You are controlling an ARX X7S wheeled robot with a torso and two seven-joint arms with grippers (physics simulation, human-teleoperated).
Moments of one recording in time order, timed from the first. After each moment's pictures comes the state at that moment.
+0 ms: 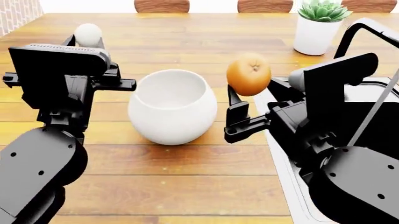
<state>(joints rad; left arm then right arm) -0.75 -0.55 0.31 0.52 -0.57 -0.69 -0.57 0.78 0.35 0.02 -0.75 1.08 1.34 0.49</state>
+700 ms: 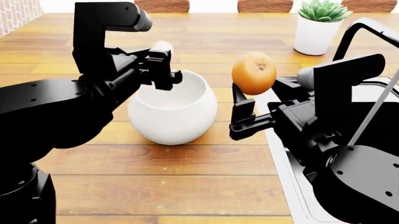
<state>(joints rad) -1.10 -0.35 0.16 0.26 -1.29 -1.22 -0.64 0.77 0.37 0.04 -0.72 1.13 1.31 0.51</state>
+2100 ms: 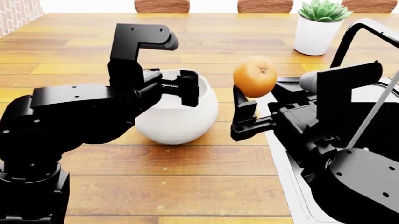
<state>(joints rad) -1.11 -0.31 0.29 0.11 -1.28 -1.20 -0.60 0.71 0.43 -0.03 -0.68 1.15 1.13 0.52</state>
